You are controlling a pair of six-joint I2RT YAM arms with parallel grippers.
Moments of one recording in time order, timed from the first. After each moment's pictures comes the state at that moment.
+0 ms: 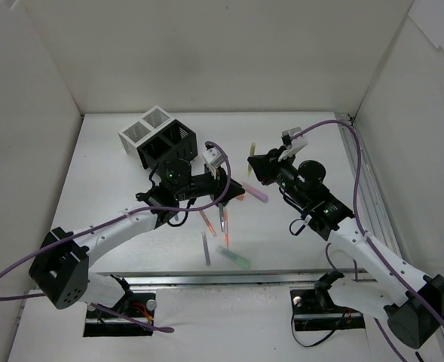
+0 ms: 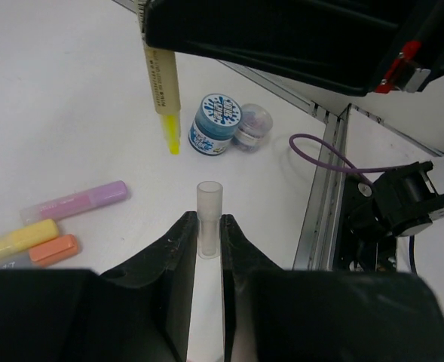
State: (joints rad) left arm -0.71 1.38 0.95 0.29 0.56 -0.27; right arm 0.58 1.02 0.81 0.17 -0.02 0.28
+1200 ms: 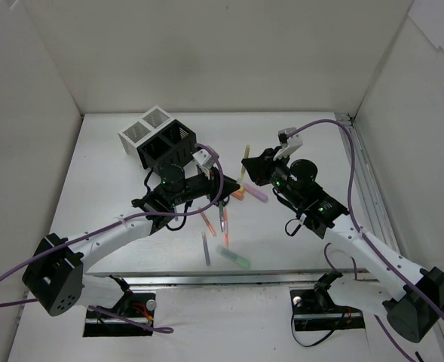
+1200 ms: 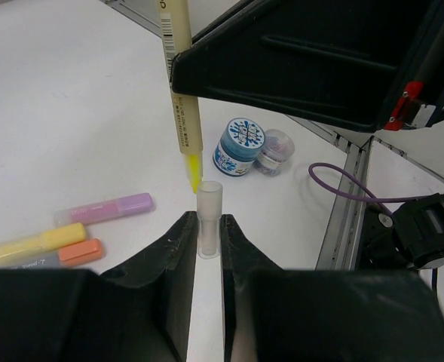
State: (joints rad) left arm -0.71 1.32 0.86 0.40 0.44 -0.30; right arm 0.63 1.06 0.84 0.14 0.03 0.41
